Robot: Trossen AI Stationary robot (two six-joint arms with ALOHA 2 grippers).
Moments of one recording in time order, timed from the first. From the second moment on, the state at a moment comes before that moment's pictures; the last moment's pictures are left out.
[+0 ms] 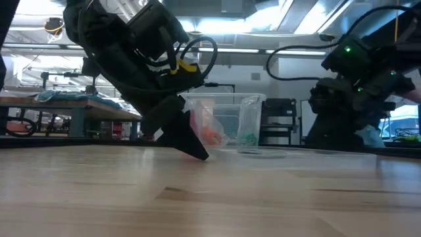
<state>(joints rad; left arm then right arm) -0.16 1.84 0.79 0.28 -0.34 -0.13 -0.20 1.30 0.22 0.29 -0.20 0.76</state>
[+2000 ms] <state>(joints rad) -0.15 1.86 0.80 0.28 -0.15 -0.24 -0.08 1.36 0.28 0.31 -0.18 0.98</state>
